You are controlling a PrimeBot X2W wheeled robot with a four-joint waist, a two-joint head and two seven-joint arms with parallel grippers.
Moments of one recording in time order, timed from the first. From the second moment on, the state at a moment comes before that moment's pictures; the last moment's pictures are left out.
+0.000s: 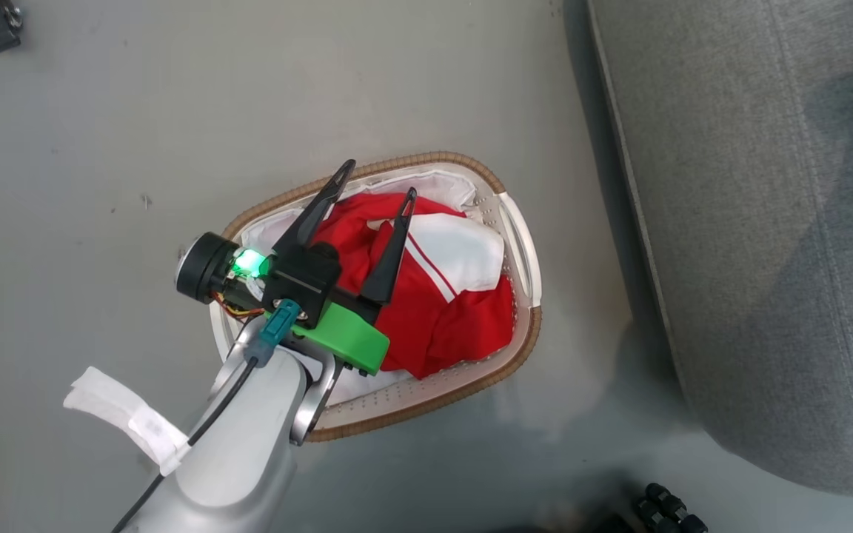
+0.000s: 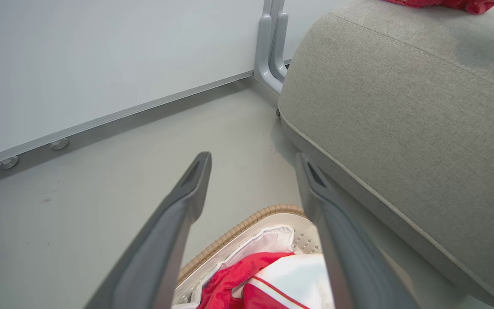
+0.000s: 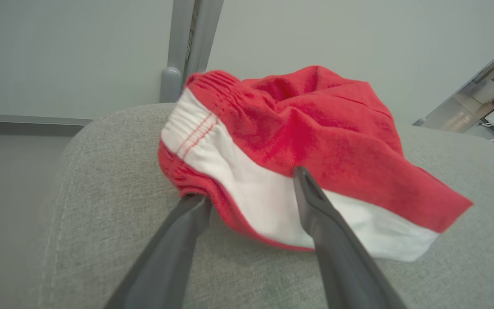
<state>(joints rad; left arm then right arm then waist) -0.54 0.12 -0.54 0.35 -0.18 -0.05 -0.26 -1.03 -0.29 -0.33 0.83 -0.19 0.13 -0.26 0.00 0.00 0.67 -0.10</state>
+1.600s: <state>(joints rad) 0.06 0.05 -0.05 0.28 -0.26 -0.03 -0.26 -0.24 -0.05 0.11 0.36 0.18 0.13 -0.26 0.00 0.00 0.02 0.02</state>
